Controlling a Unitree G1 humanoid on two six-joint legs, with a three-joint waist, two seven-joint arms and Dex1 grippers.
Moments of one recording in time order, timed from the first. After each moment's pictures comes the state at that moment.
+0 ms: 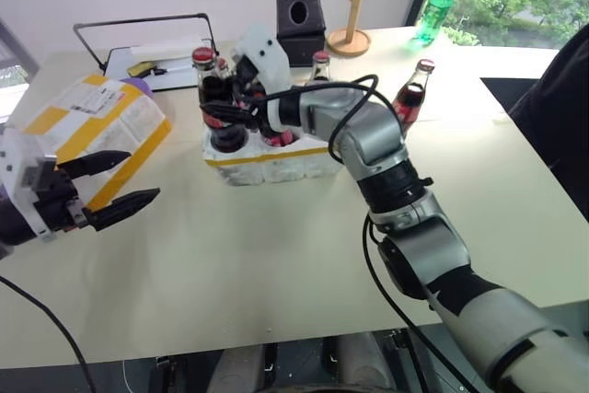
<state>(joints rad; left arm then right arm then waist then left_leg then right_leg) 0.05 0.93 0.64 -0.33 -0.73 0.58 -1.03 -1.14 -0.04 0.22 0.35 0.18 0.62 0.69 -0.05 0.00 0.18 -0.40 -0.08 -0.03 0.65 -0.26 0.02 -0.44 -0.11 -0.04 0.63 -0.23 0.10</state>
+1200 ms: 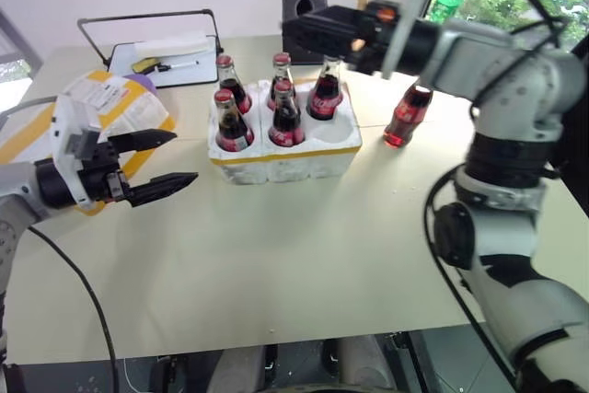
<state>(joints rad) -0.25 0.96 0.38 -0.26 -0.78 0.62 -1.08 -1.11 -0.46 -0.21 -0.04 0.59 1.19 0.65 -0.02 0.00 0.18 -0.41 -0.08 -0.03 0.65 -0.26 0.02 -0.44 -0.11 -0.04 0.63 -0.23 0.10</state>
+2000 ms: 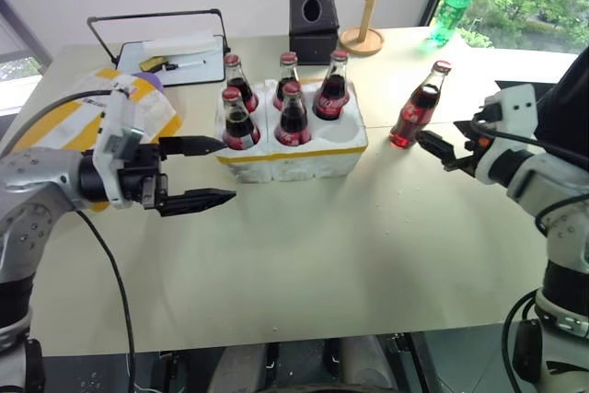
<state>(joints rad) -0.36 0.93 0.24 -0.36 -0.84 0.69 -1.14 -0.45 -0.61 -0.33 -0.22 0.45 0.97 0.40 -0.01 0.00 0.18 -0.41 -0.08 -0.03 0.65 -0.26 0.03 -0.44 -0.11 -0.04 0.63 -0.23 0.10</state>
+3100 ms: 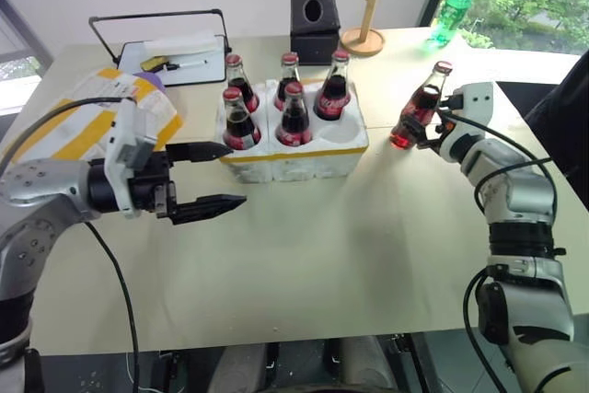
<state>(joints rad) -0.29 0.92 0.28 -0.45 -0.90 0.73 -1.02 -0.69 -0.51 -0.21 0.39 0.29 0.50 0.40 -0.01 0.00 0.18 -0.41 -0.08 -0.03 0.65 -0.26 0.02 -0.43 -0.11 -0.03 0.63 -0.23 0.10</state>
